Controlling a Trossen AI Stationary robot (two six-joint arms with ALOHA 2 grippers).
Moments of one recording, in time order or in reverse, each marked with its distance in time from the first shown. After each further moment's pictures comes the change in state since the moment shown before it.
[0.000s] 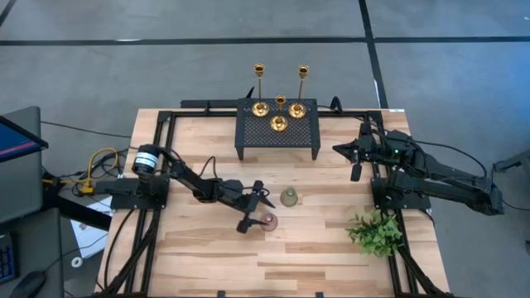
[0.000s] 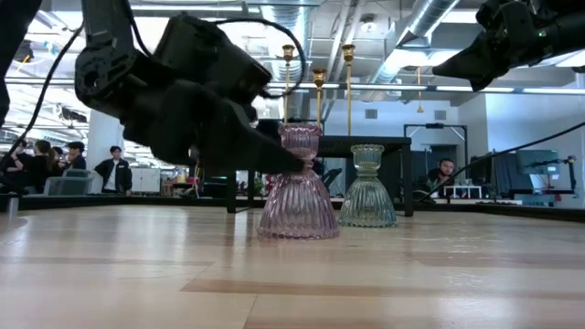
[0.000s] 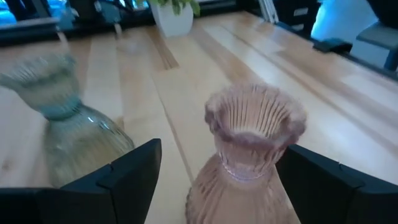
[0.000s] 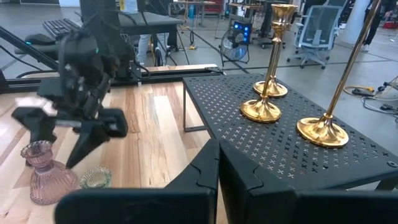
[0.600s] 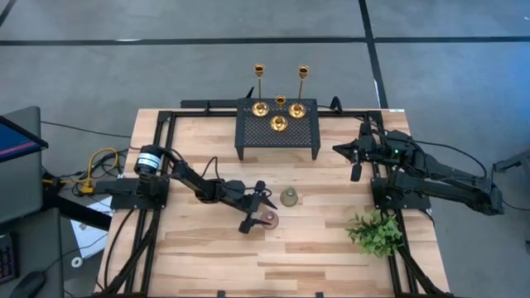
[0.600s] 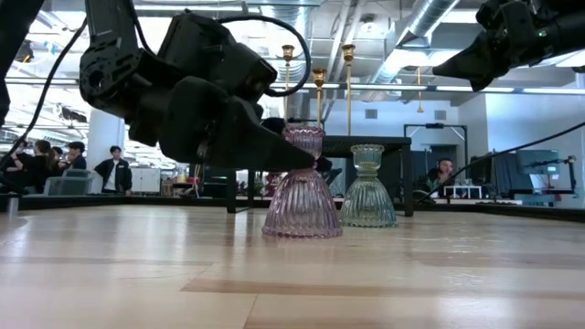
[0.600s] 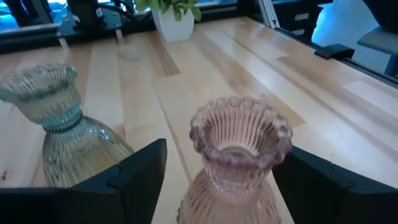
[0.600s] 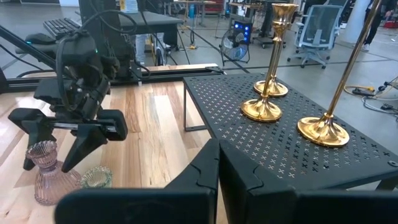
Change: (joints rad) left arm -0.001 0.014 0.026 0.002 0.000 -0.002; right arm 0.001 0.000 0.000 -0.002 0.000 -0.001
